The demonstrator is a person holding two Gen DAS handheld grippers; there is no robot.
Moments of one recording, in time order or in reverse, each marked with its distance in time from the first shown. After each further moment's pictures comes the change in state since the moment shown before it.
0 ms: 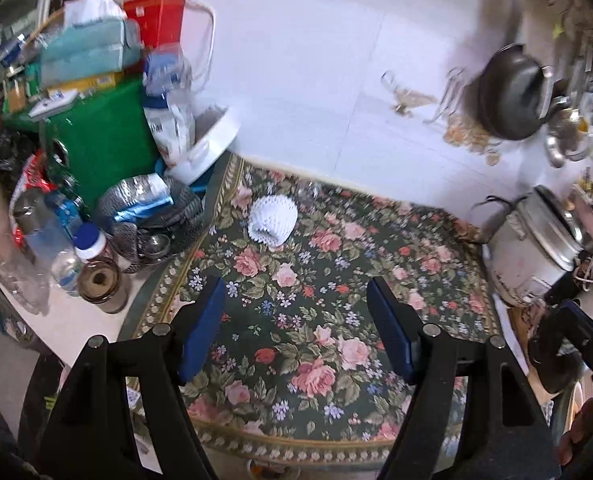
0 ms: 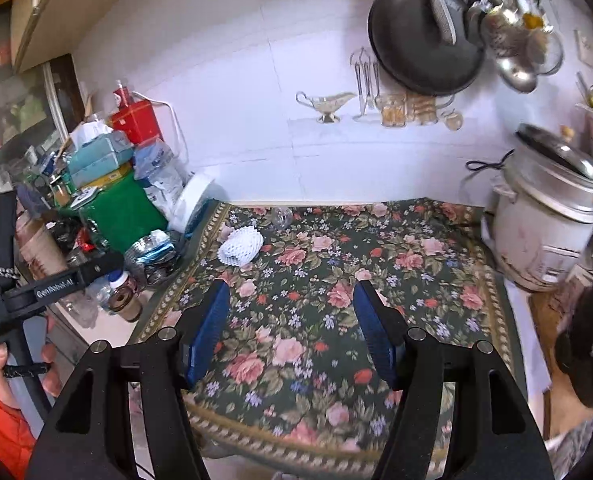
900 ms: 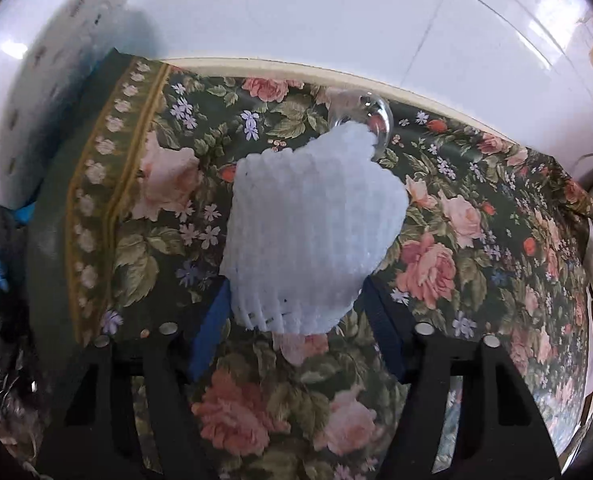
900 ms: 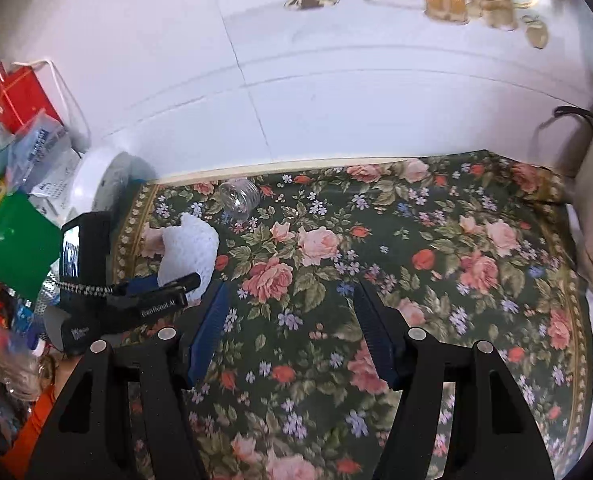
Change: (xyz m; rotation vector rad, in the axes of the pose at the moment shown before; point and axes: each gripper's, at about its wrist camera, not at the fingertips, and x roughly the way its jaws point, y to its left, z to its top) left arm 0.360 0.039 0.066 0.125 0.349 -0.031; right arm 0.260 -0.018 0.065 0.121 0.260 -0.096
